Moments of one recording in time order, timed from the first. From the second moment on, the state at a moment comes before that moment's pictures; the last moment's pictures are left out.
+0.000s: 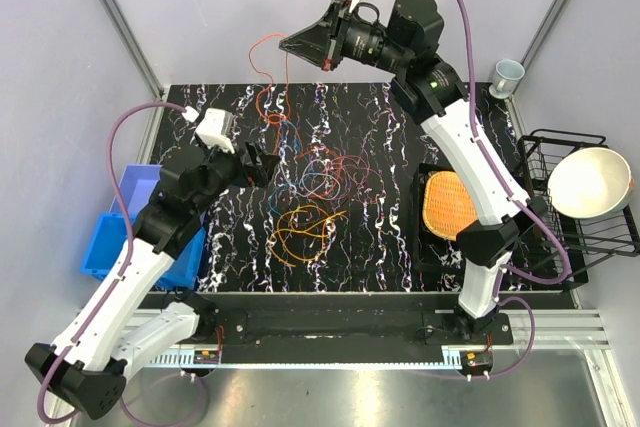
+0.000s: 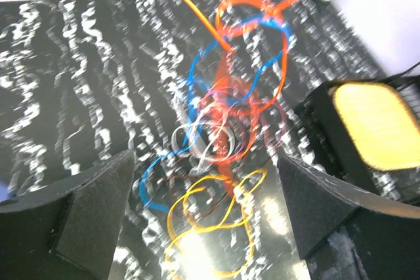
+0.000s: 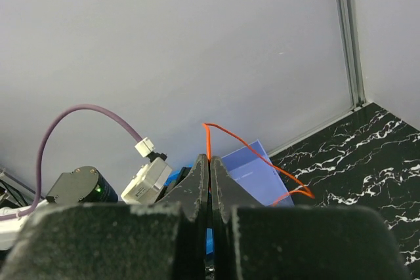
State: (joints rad) left arm -0.45 0.85 0.97 -0.34 0.04 -0.26; right arm 0.62 1.86 2.33 -0.25 -0.61 0.53
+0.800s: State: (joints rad) left arm -0.50 1.22 0.71 0.27 0.11 -0.46; right arm 0.62 1.69 2.25 -0.34 -0.62 0.47
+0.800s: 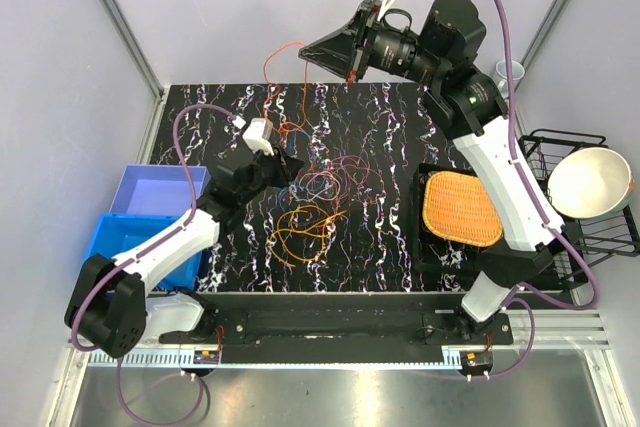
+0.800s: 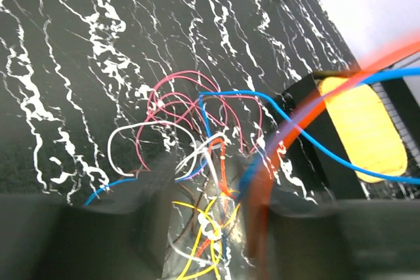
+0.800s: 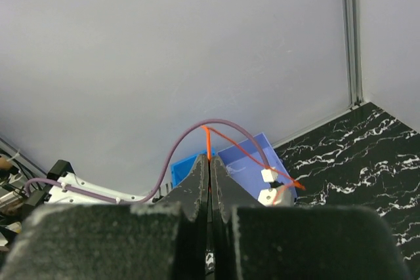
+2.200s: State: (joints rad) left arm -0.28 1.76 0.90 0.06 0.05 -0.50; right arm 0.58 1.26 2.23 -0.50 -0.12 0.19
